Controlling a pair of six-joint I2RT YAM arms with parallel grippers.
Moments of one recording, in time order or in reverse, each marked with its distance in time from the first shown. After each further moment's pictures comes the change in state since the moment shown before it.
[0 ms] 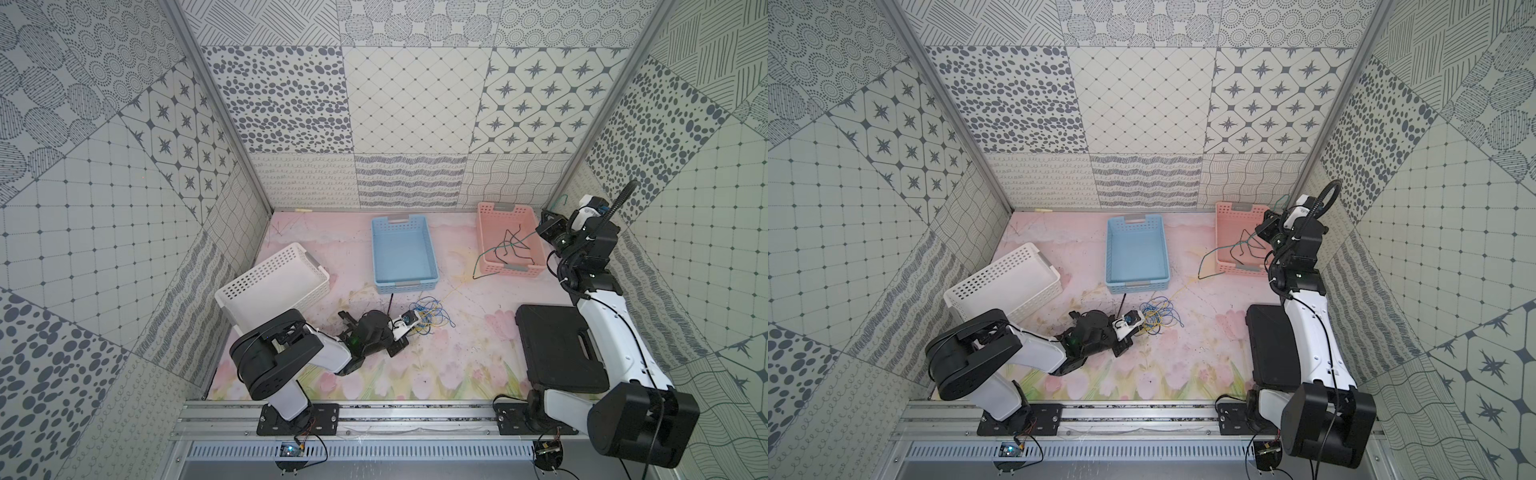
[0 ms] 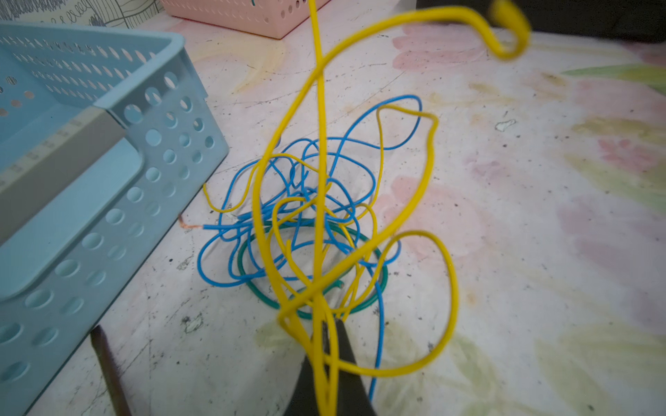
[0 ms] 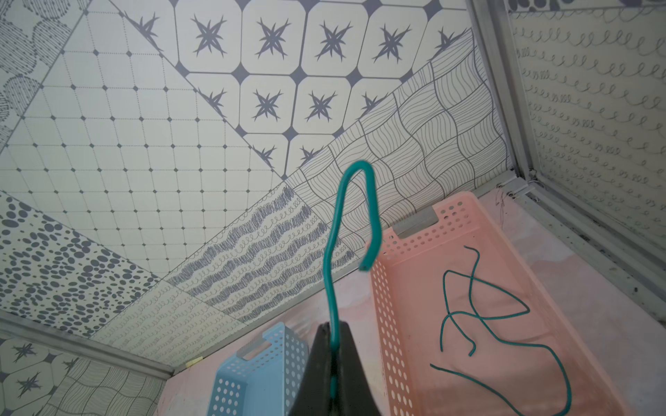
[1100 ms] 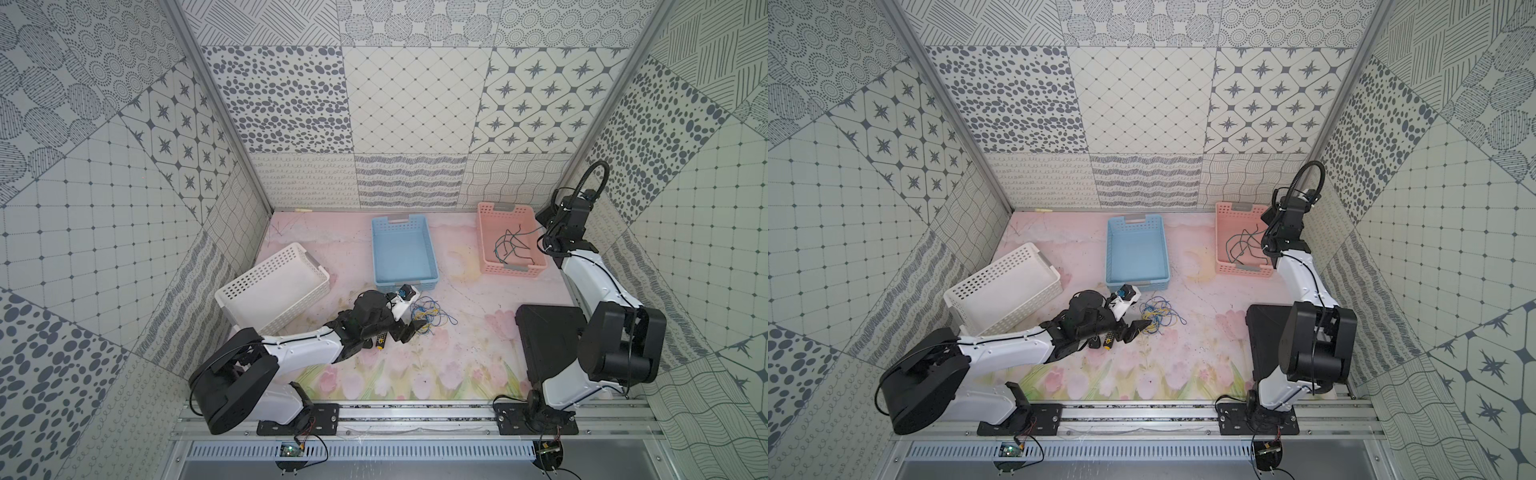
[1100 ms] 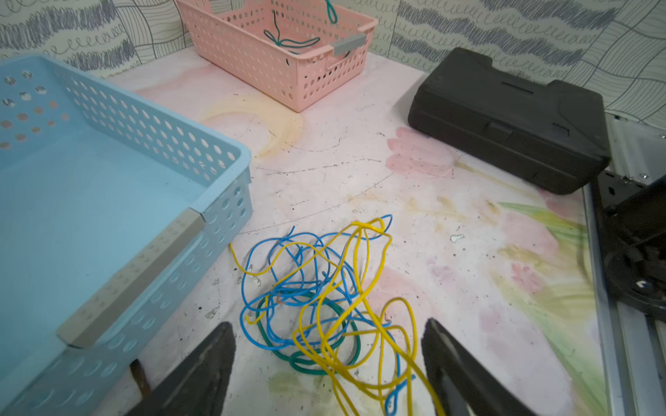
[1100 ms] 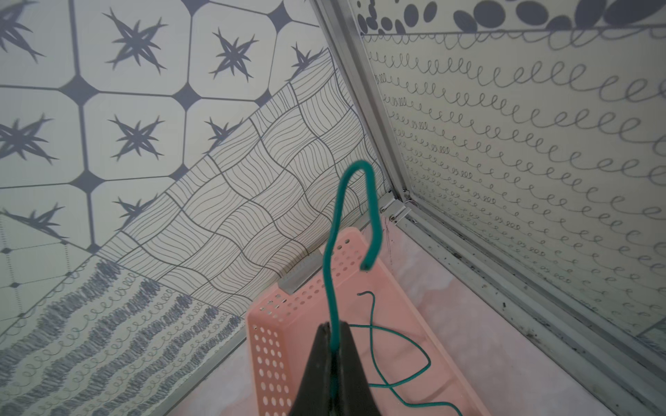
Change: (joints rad) left arm 0.050 -0.280 0.153 -0.362 0.090 -0.217; right arm 0.019 0.421 0.249 -0.006 0.407 -0.064
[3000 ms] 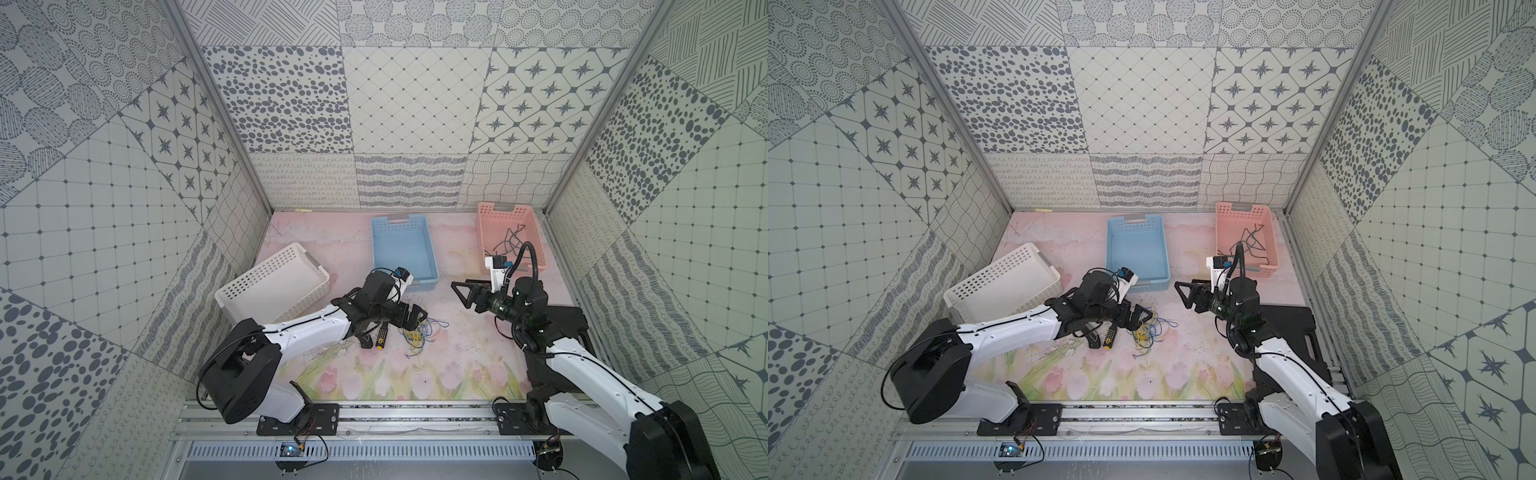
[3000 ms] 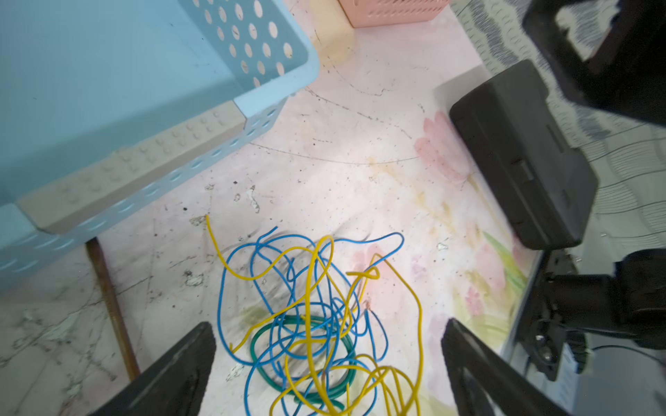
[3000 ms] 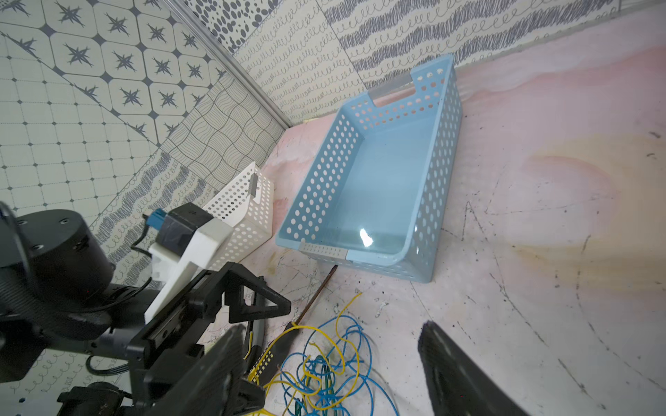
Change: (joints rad) left arm 0.096 0.124 0.251 -0.415 0.126 -0.411; right arm 0.490 -0.664 -0.862 0.232 -0.670 -0.037
